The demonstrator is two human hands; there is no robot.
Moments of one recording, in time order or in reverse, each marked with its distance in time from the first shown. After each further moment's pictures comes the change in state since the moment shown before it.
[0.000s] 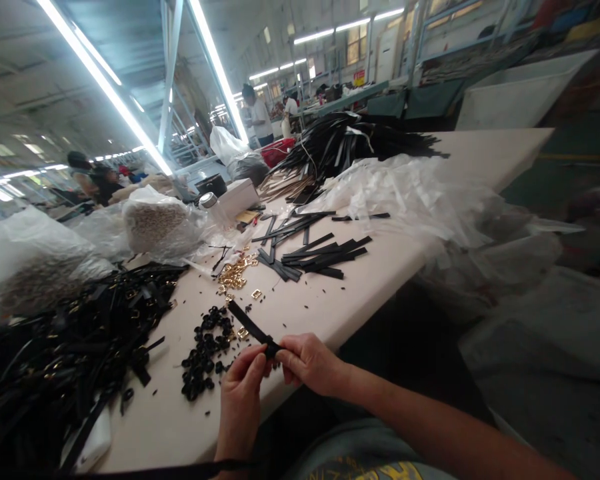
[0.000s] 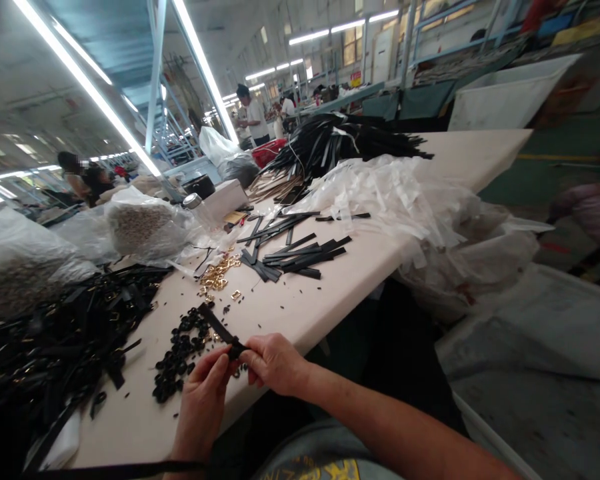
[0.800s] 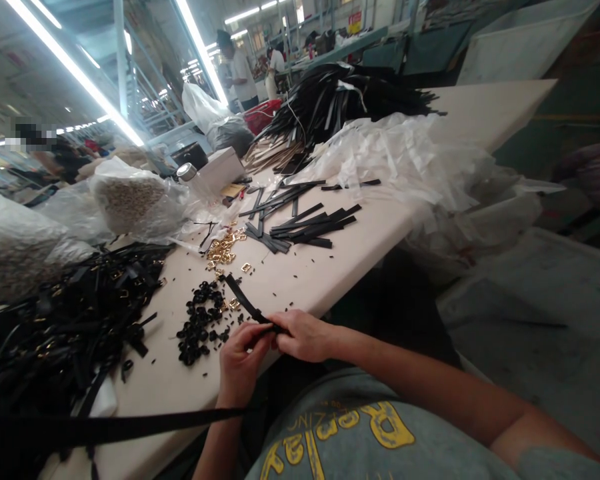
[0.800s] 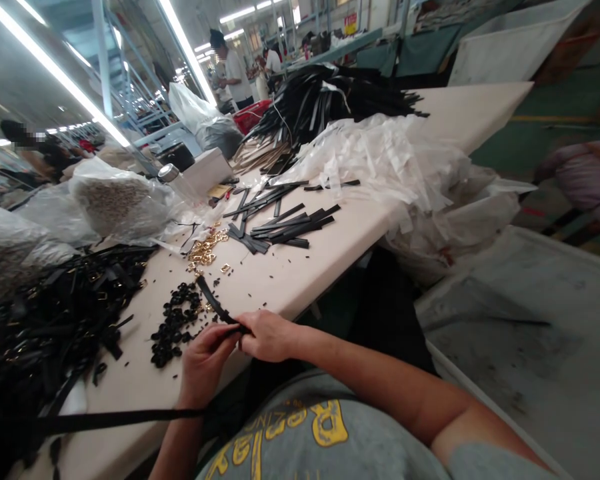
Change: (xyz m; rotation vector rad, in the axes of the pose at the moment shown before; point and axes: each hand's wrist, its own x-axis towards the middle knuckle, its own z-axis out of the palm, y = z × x) left_hand -0.010 0.013 0.000 0.570 -0.229 0.271; right_hand -0.006 -0.004 -0.004 -0.411 -0.124 -0.137
